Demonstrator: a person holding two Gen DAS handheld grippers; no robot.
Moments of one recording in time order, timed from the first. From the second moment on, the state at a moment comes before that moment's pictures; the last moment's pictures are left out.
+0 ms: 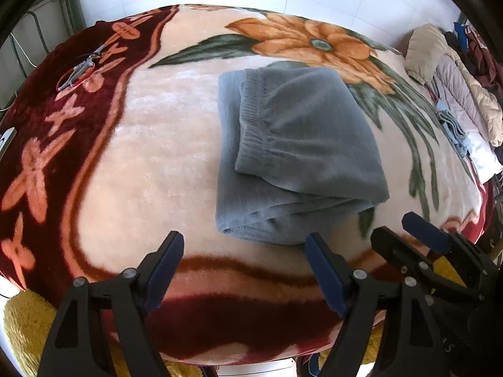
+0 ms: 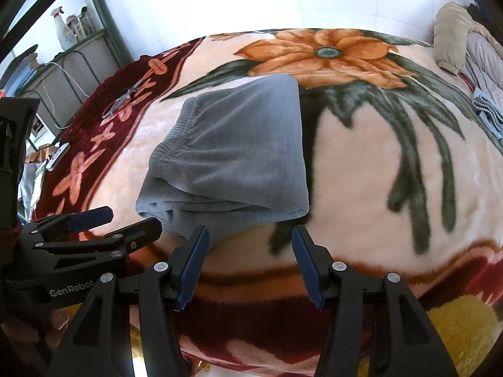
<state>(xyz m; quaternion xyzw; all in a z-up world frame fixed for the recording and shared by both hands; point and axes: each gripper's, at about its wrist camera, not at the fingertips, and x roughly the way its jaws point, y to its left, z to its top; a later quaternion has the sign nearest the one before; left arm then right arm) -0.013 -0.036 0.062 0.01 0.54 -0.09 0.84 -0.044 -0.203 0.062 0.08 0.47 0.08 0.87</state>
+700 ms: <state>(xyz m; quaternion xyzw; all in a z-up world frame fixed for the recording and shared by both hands) -0.018 -0.032 0.060 0.01 0.54 -0.09 0.84 -0.046 -0.205 0.061 0.08 0.47 0.08 0.87</state>
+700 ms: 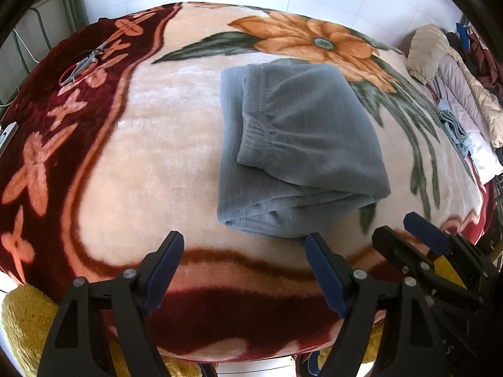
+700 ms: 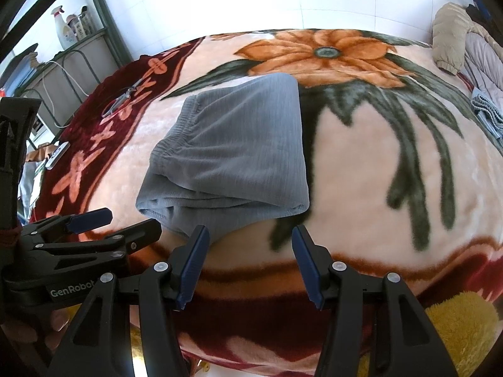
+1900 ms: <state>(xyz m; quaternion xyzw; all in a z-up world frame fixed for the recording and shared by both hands) -0.016 -0.033 0.055 0.01 0.55 -0.09 0.83 -0.047 -0.212 0.053 0.09 0.48 0.07 0.87</state>
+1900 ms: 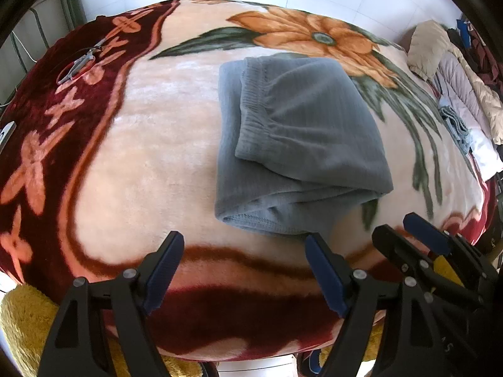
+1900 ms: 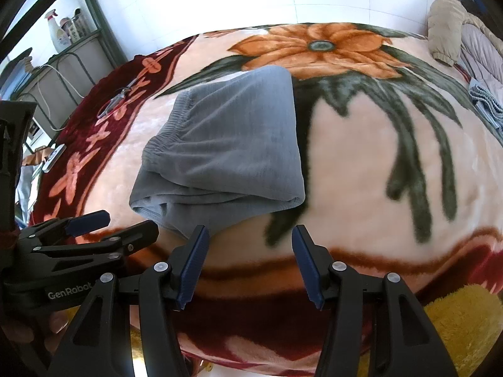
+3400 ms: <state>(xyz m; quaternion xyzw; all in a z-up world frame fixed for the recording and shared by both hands) -0.017 -0.033 0.050 0.01 0.55 -0.09 0.83 -0.047 -0.212 0.052 0.09 0.48 0.07 0.87</state>
